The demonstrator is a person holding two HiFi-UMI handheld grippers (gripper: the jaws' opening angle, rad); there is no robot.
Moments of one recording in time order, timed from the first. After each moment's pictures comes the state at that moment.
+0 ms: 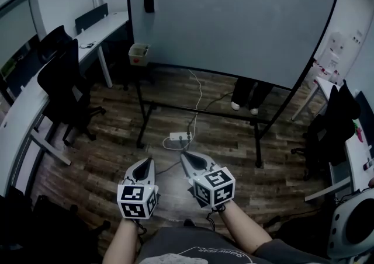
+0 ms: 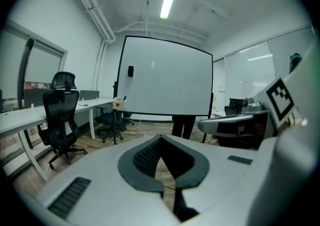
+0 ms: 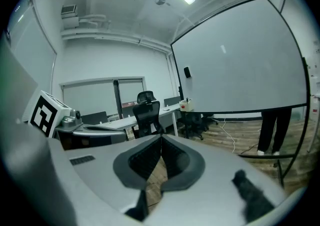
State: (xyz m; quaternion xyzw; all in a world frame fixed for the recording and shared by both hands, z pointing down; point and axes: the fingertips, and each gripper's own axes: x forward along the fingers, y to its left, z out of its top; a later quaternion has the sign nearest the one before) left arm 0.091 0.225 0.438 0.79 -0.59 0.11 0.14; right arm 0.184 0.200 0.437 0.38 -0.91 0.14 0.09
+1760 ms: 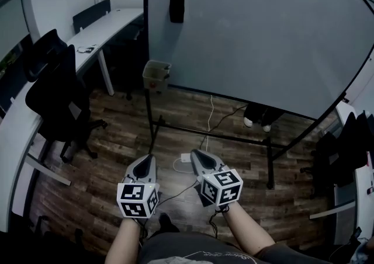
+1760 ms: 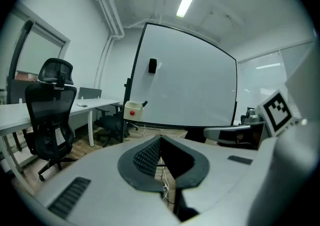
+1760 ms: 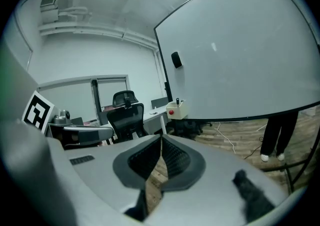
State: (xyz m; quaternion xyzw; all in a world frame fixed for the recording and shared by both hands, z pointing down) left arm -0.058 -0.036 0.441 0.79 -0.59 0.07 0.15; right arm 0.067 -0.069 0.457 0.43 -0.88 0.17 0.08
